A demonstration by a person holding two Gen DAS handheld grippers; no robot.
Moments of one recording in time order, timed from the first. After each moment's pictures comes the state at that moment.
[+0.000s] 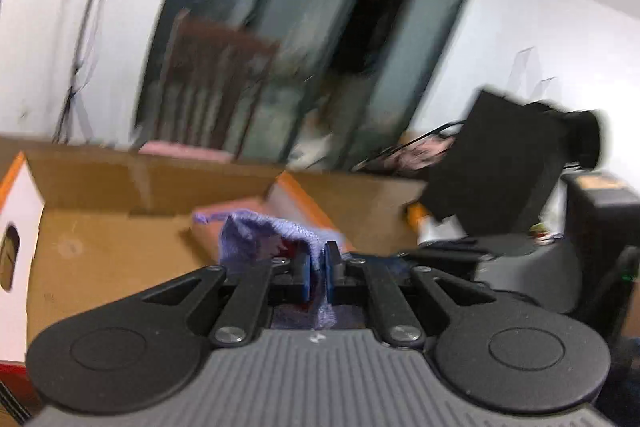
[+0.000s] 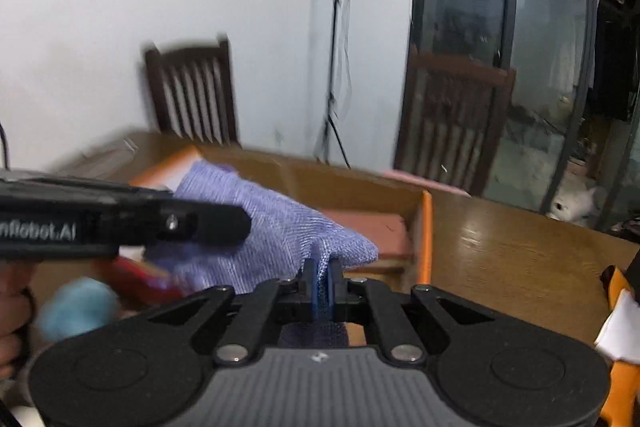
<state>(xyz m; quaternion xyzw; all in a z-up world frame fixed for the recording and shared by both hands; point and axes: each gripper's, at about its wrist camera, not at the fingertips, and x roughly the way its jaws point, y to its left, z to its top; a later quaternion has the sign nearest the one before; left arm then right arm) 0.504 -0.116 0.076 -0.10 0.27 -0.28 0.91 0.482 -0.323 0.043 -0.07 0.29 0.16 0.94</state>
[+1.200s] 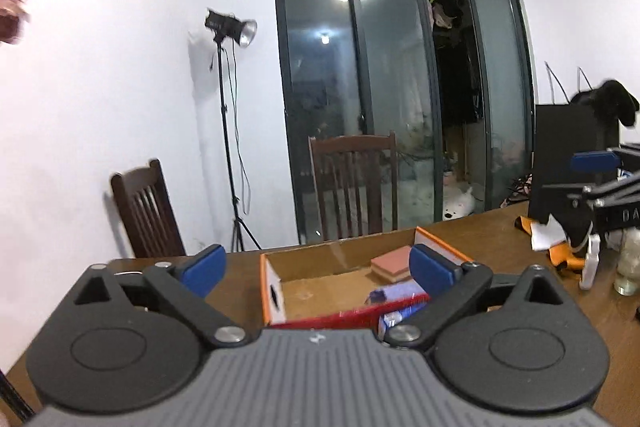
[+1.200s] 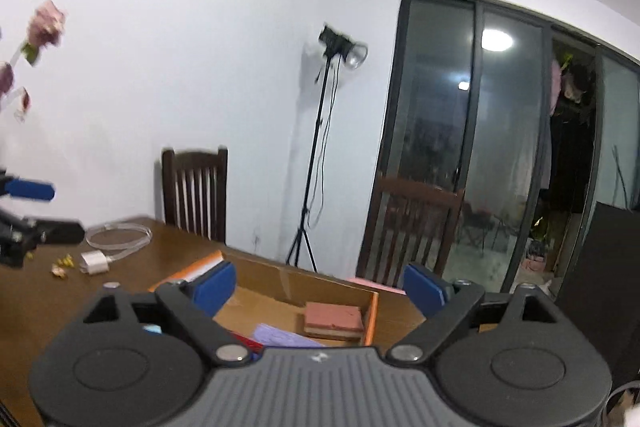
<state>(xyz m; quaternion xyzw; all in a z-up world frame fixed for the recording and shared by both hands) 0.250 -0.039 0.158 0.07 0.09 -0.08 0.99 0.276 -0.333 0.142 -0.07 0.09 0.14 0.98</state>
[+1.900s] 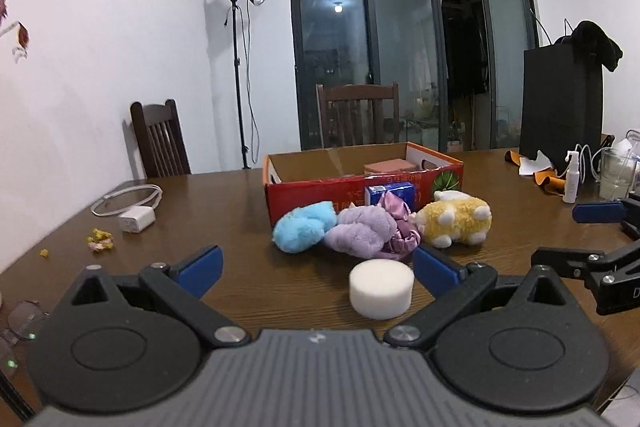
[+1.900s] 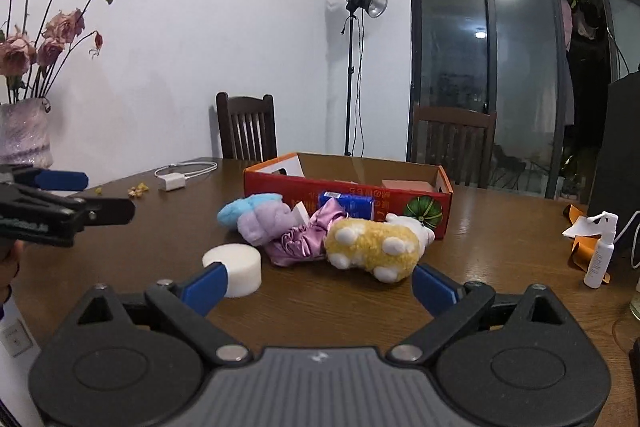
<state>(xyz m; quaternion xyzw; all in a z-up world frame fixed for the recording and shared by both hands) 0.160 -0.029 0.055 0.05 0.15 -0.06 0.99 0.147 -0.303 0.007 -0.03 0.16 0.18 0.97</state>
